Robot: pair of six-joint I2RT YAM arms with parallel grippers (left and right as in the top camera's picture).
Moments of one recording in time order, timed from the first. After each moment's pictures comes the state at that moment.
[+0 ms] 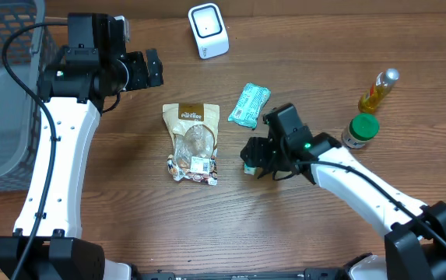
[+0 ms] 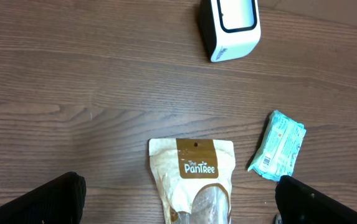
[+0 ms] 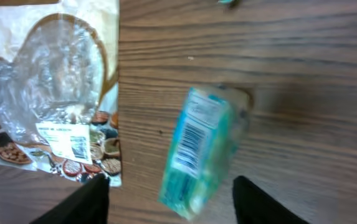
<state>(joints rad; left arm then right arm) -0.05 1.63 1.63 -0.89 0.15 -0.23 0.52 1.57 0.93 -0.47 -0.22 0.61</state>
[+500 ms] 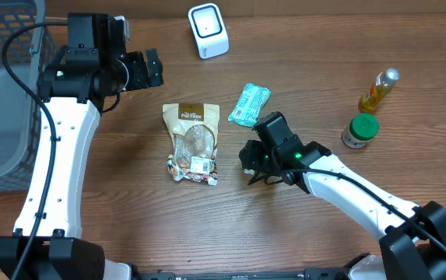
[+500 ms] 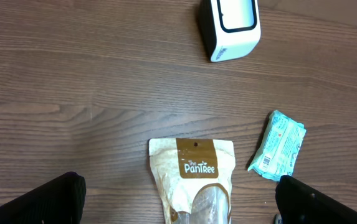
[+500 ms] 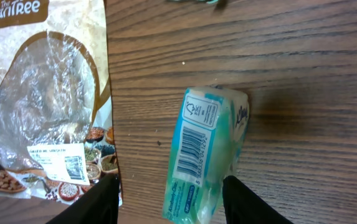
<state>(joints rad) -0.05 1.63 1.63 -0.89 0.15 -0.23 0.58 1.57 0.89 -0.41 -0.10 0.77</state>
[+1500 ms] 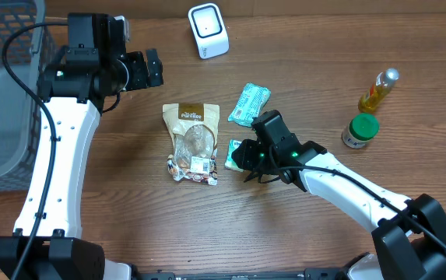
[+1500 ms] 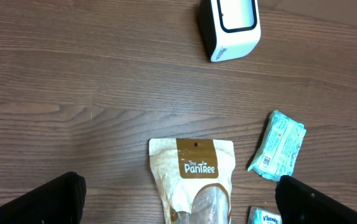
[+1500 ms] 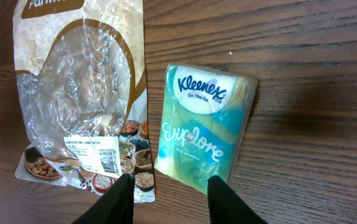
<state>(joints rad) -0.05 1.63 1.63 -0.89 0.15 -0.23 0.58 1.60 0.89 -0.32 -0.22 0.78</state>
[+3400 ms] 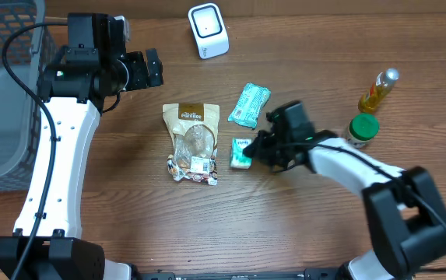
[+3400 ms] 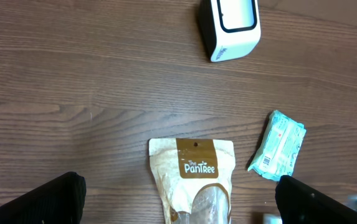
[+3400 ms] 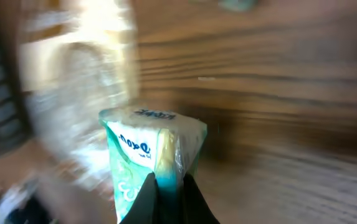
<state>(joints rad) -0.05 1.63 1.63 -0.89 0.15 -0.23 0.34 1.71 0.89 -0.24 -0.63 0.65</state>
